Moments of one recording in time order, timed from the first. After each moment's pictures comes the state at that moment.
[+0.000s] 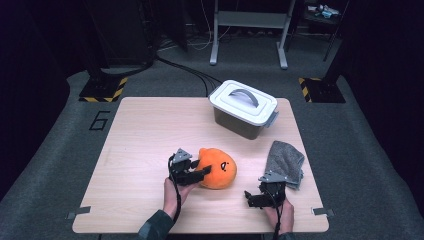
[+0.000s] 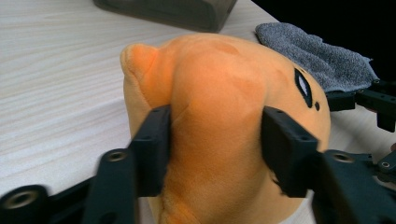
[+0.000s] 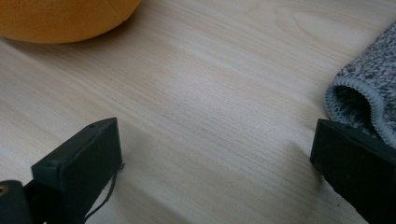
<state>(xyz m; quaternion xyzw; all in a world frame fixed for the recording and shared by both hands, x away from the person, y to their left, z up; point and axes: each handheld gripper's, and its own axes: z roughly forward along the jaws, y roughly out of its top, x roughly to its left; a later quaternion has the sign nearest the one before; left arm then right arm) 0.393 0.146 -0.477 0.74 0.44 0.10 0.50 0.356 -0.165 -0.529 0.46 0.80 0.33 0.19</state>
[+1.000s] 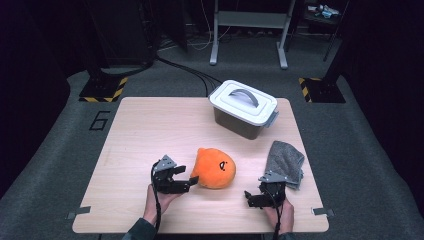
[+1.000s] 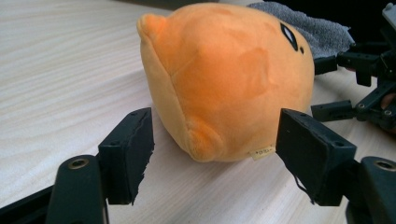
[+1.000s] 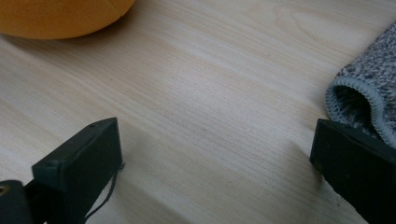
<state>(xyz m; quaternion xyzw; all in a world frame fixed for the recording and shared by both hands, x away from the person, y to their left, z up) 0.370 0.192 -0.479 0.77 0.40 0.09 0.49 0.356 -0.164 -0.529 0.46 0.80 0.33 0.19</state>
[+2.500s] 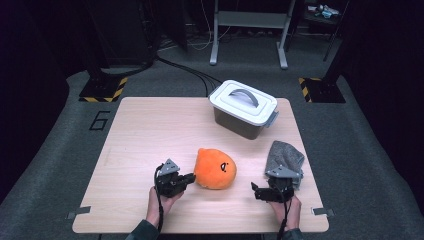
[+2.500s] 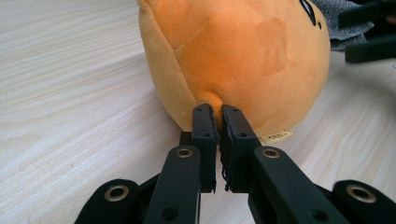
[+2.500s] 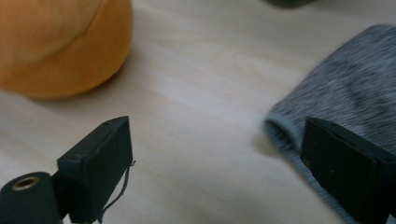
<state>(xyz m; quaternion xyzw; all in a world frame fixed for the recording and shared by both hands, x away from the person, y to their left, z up) 0.367 0.185 -0.492 0.78 0.40 0.09 0.47 0.357 -0.183 -0.492 0.48 0.77 0.36 0.23</state>
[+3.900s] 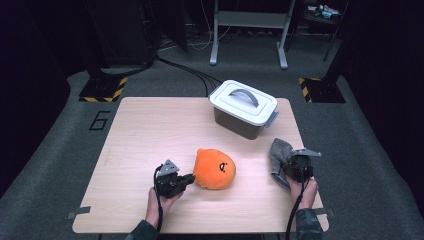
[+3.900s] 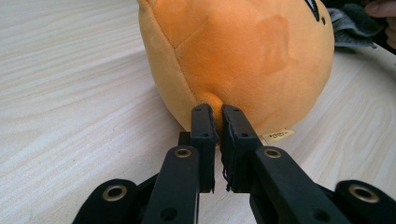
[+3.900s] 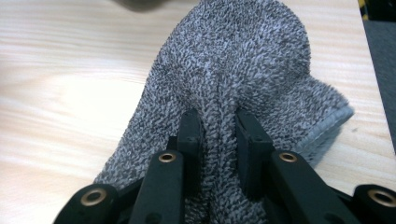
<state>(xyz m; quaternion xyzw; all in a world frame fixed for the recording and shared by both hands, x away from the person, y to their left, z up) 0.367 0.187 -0.494 0.78 0.40 0.09 0.47 0.415 -0.248 -0.491 0.59 0.70 0.32 0.23</state>
